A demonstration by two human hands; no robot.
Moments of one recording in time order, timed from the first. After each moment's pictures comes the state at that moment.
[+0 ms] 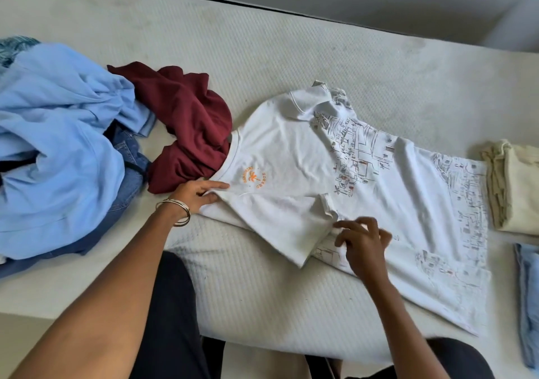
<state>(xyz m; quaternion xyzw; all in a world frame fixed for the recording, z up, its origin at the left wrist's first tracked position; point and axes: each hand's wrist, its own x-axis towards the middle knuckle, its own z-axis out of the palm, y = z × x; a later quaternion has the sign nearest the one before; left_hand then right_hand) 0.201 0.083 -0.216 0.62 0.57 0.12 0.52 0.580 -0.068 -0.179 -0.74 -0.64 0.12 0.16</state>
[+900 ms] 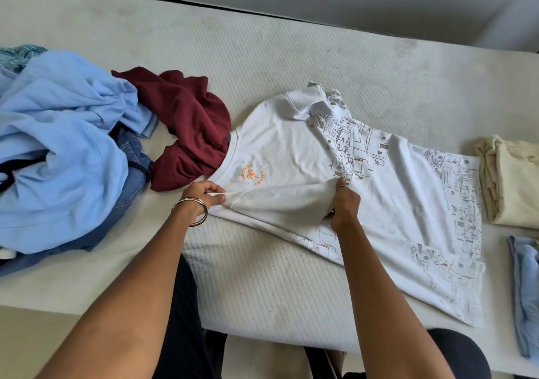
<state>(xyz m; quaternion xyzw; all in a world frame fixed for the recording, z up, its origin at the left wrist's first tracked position) 0.229 0.069 -0.217 0.49 0.69 0.15 0.51 0.554 0.031 -0.194 -0.77 -0.01 0.47 0.43</state>
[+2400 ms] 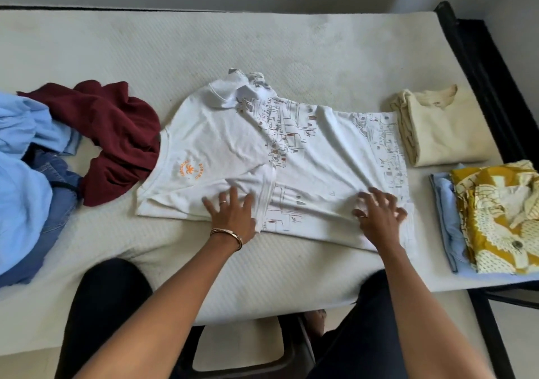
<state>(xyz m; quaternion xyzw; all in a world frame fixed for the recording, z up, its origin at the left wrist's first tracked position) 0.418 -0.029 -0.185 0.81 0.55 -0.16 0.15 0.730 -0.140 -0.181 -0.87 -0.47 0.14 0.00</state>
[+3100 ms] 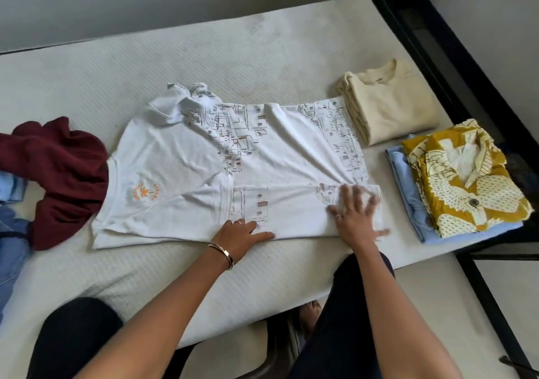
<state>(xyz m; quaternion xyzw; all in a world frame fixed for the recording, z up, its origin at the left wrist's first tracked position) 0.484 -0.058 -0.177 0.94 0.20 -0.25 0.12 0.745 -0.187 -0.193 -0.90 -0.30 0.31 0.02</state>
